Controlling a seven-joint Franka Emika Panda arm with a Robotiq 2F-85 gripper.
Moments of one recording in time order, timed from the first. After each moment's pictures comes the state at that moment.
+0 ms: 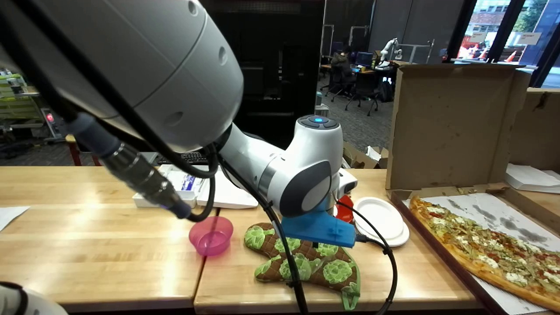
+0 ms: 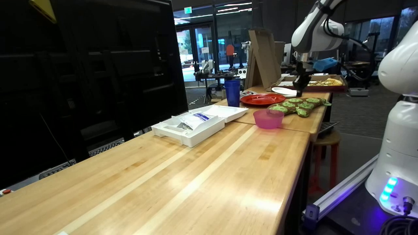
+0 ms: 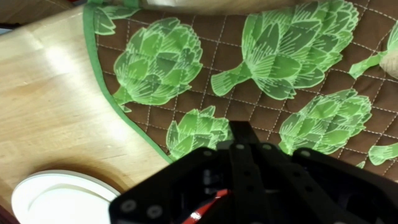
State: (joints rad) arm -0.18 -0.20 -0.27 -2.60 -0.06 2.60 -0.50
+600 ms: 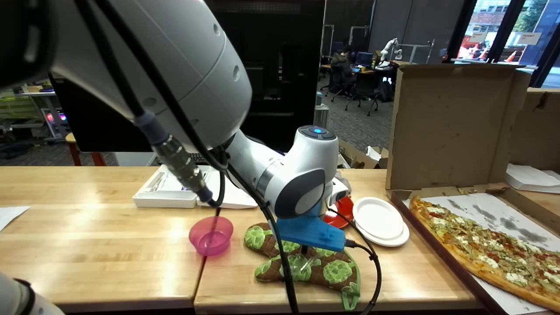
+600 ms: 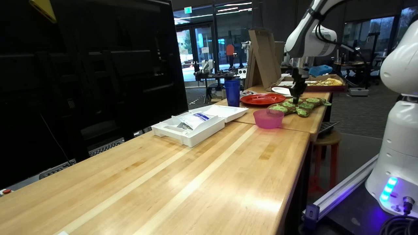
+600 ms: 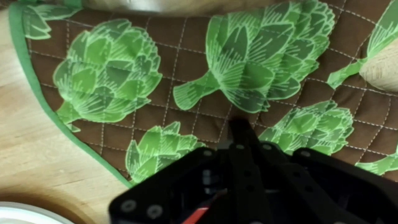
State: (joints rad) arm -0.14 -0.13 -0.27 -2.58 0.03 2.58 -0.54
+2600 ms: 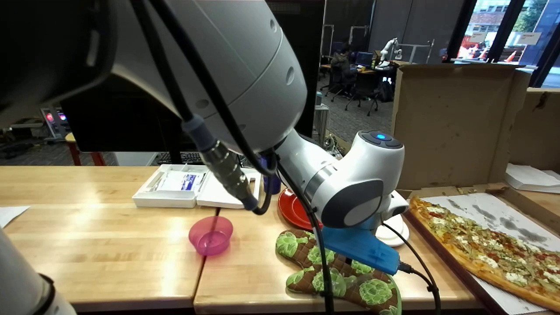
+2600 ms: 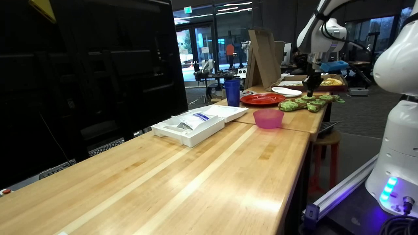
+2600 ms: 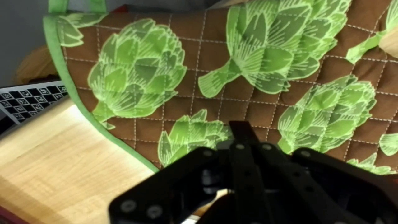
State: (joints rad) arm -0.29 -0.03 -0.32 -2.43 0.10 2.55 -0.56
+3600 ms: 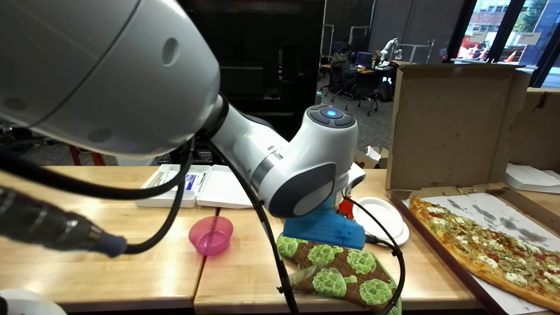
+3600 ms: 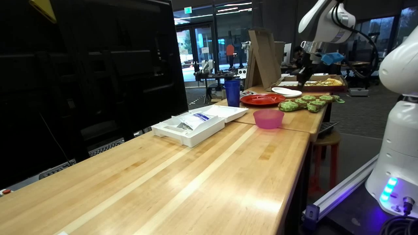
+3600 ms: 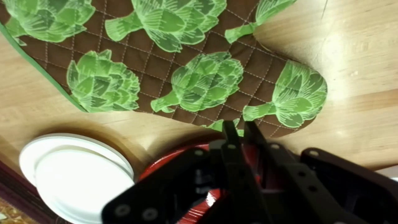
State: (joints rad) arm -0.17 -0.34 -0.32 -2.65 0.10 2.61 -0.72
